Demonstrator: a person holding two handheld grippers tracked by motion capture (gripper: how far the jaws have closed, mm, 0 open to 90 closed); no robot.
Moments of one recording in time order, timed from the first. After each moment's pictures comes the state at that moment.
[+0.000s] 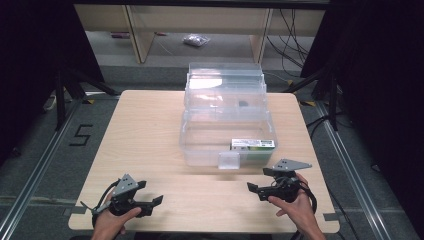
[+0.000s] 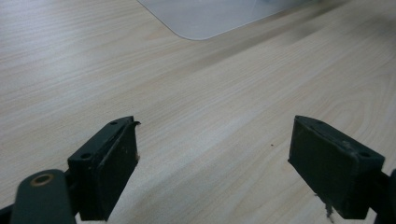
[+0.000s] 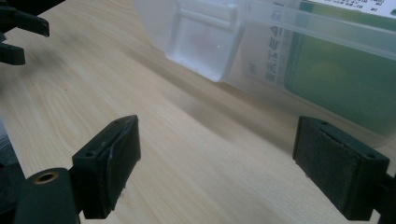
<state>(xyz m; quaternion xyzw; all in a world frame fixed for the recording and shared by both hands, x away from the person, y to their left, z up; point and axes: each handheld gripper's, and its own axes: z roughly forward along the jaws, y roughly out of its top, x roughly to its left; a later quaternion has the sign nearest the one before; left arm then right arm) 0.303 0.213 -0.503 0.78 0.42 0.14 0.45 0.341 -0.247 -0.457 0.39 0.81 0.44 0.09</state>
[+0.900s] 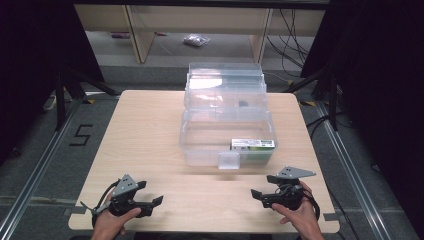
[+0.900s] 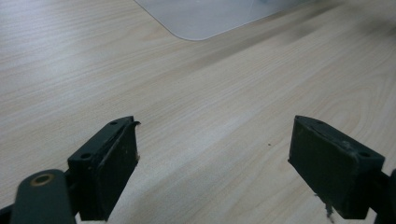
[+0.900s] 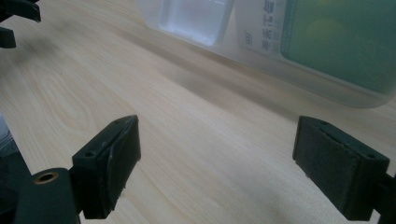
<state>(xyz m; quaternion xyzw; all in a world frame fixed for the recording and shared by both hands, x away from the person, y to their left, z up) 0.302 0.213 -0.503 0.78 0.41 0.14 0.45 0.326 -0.259 -0.471 0.41 0.80 0.43 0.09</state>
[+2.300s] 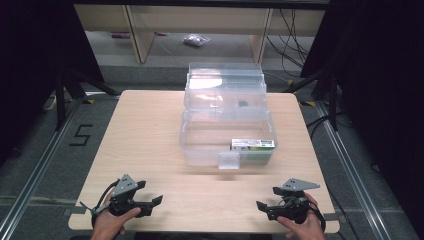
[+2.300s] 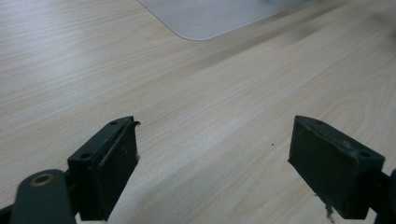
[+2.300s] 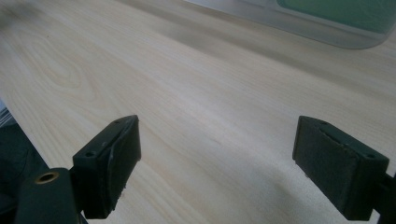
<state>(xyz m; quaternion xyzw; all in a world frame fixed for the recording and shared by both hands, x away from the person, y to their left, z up) 0.302 0.214 -0.503 0.78 0.42 0.14 0.45 0.299 -0.270 -0.485 0.43 0.81 0.39 0.09</state>
